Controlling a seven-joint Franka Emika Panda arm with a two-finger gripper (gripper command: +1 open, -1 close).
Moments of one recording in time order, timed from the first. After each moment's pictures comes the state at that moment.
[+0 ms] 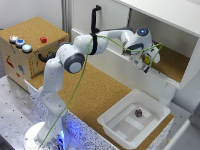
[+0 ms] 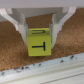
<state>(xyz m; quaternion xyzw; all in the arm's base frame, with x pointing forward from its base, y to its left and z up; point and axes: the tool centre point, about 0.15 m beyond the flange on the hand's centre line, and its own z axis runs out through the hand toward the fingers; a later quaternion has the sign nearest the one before) 0.652 -0.267 0.470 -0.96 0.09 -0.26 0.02</state>
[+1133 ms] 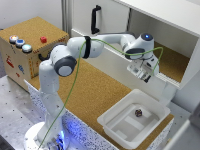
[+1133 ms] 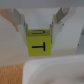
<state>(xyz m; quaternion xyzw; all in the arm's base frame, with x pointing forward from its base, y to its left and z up) 0.481 -0.336 0.403 -1.00 0.04 -0.08 0.00</state>
